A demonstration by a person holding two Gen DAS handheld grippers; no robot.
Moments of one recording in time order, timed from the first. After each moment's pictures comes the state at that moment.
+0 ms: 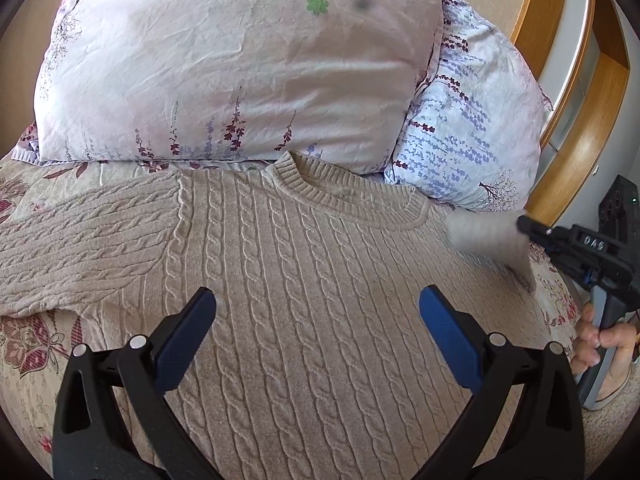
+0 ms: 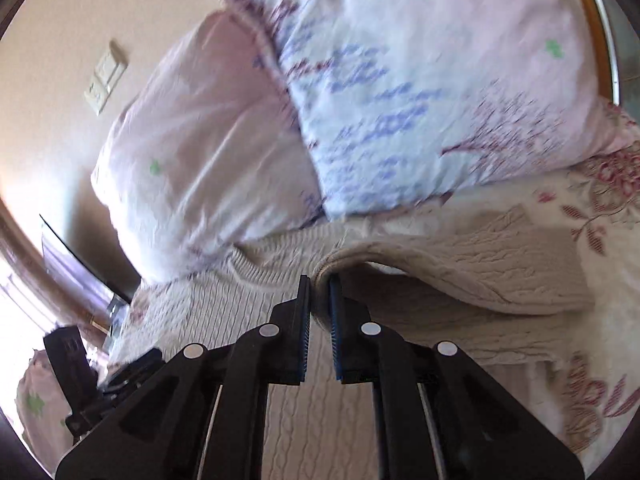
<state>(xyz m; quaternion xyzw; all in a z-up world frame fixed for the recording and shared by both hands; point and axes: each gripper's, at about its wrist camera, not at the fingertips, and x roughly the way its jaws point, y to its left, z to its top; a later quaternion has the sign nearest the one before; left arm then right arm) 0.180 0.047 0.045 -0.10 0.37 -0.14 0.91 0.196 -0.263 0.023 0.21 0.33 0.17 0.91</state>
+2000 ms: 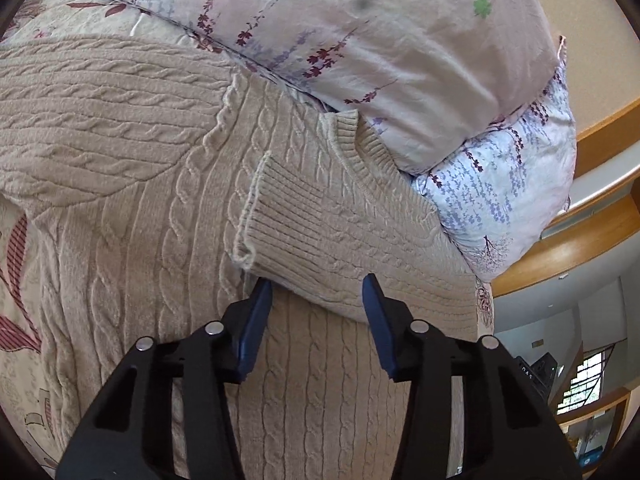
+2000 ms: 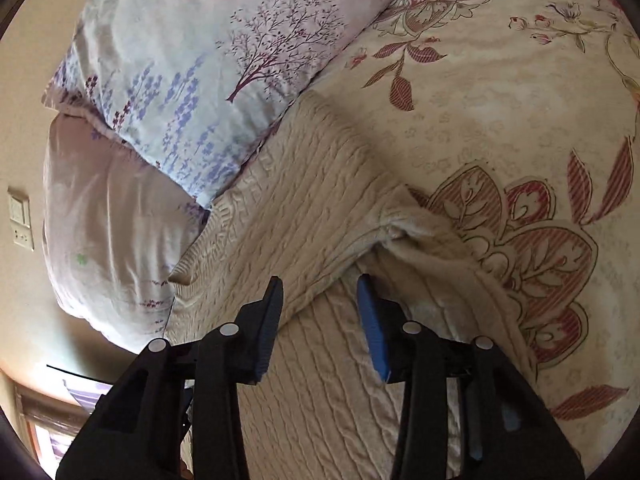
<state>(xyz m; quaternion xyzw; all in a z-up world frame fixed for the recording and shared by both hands) 0.214 0.091 0.002 -0.34 0.45 -0.12 0.82 0.154 -0.350 -0.045 0.45 0.37 0.00 0.81</state>
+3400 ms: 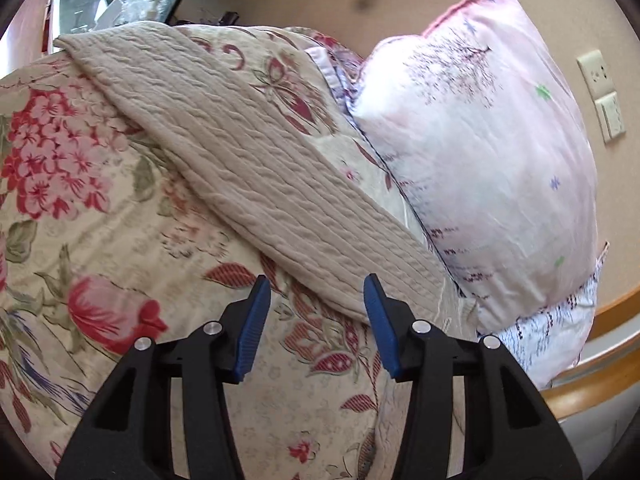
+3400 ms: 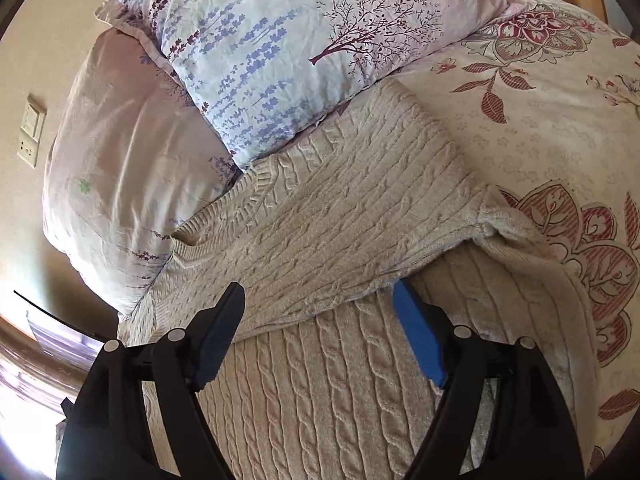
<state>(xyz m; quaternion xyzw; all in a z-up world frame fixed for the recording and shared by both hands) 0.111 0.316 0.009 -0.46 0.35 0.10 0.81 0.161 -0.295 -0.020 0.34 0.37 0.05 0.86</state>
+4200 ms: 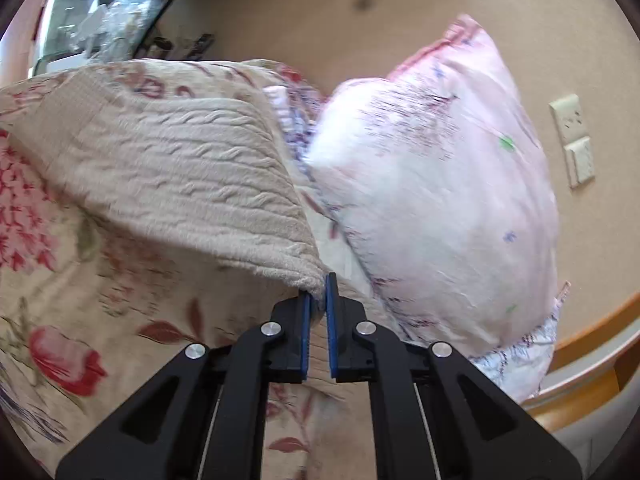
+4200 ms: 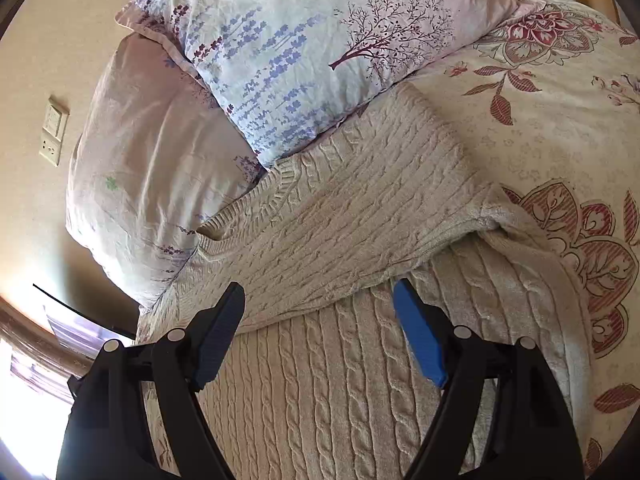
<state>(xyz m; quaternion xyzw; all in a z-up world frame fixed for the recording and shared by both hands) 0.136 0.311 0.039 -0.49 0.26 0.04 0.83 0.147 -0.298 -0.008 0.35 0.35 0.08 0.86</state>
